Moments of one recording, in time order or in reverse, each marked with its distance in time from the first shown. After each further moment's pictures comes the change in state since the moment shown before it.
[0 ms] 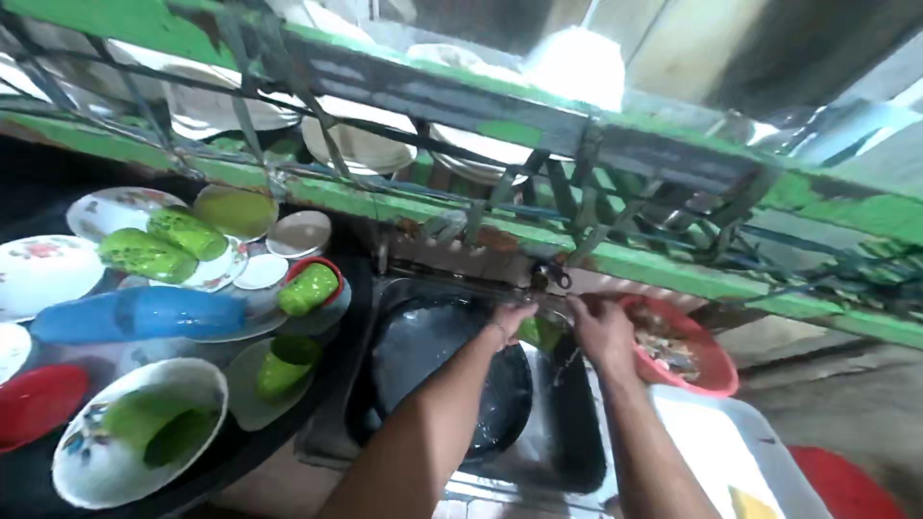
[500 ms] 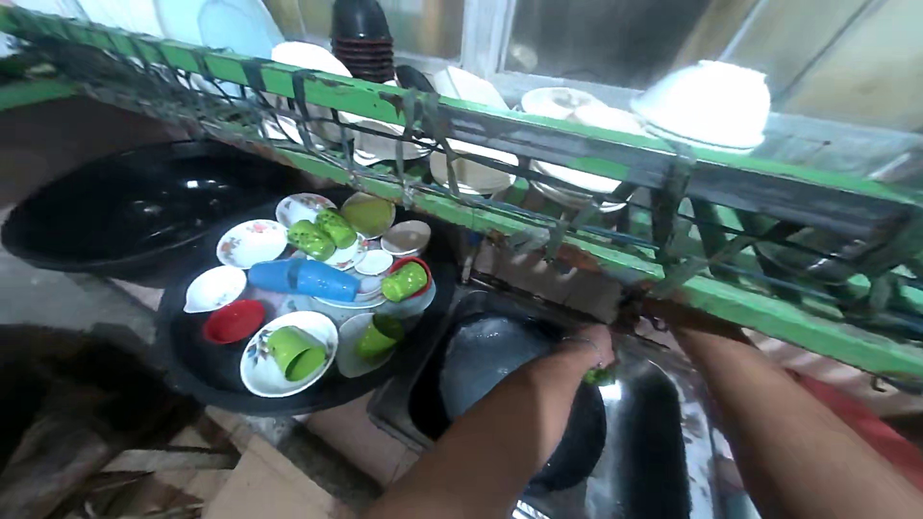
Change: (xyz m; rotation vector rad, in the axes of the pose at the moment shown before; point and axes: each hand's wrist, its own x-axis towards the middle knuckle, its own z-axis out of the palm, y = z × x) left_hand -0.017 0.039 0.014 1.003 0.051 0.101; right_hand 0.072 -0.067 0.014 0.080 -0.556 -0.067
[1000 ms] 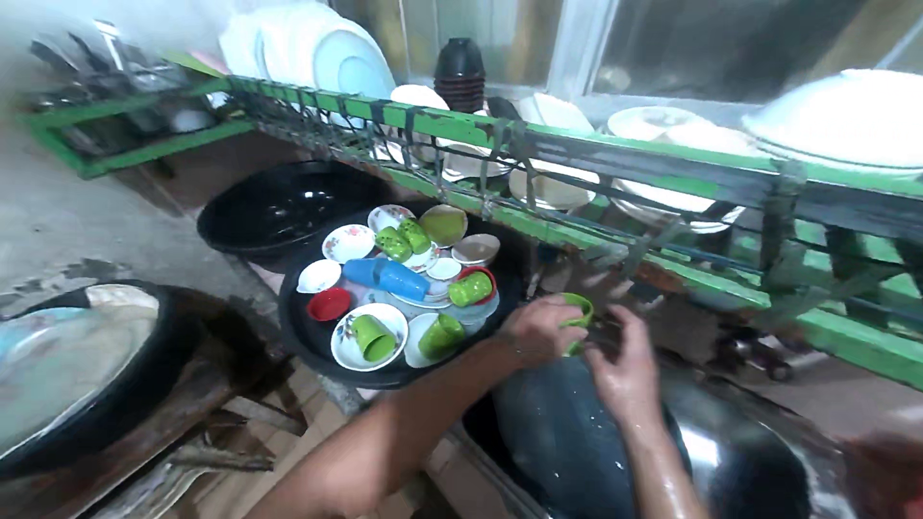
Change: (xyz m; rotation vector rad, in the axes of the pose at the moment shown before) left_hand -0.173 -0.096 -0.099 0.138 0.568 0.287; right_hand -0.074 -0.035 0.136 0.240 0.212 -0.637
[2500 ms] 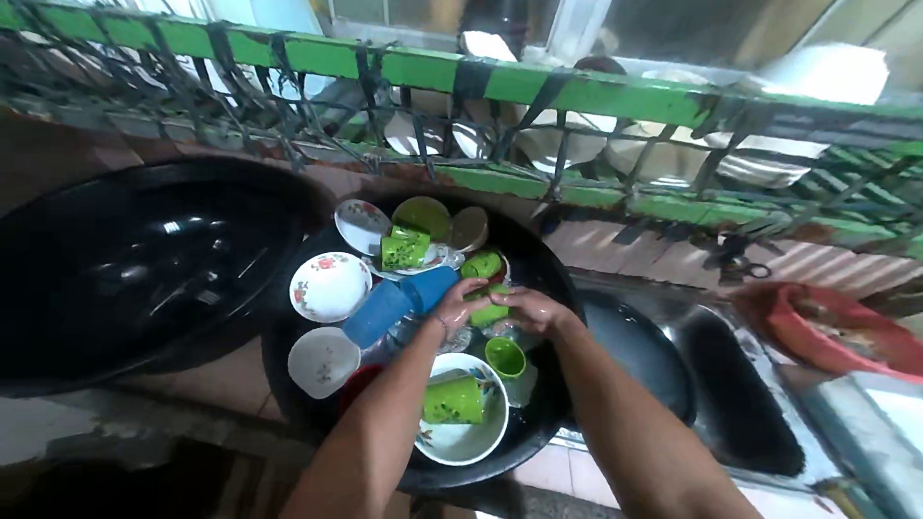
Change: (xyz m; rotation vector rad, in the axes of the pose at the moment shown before) left_hand -0.039 -0.303 -0.085 -0.830 -0.183 -0.212; right_hand 0.089 -0.061 0.250 0.592 -0.447 0.657
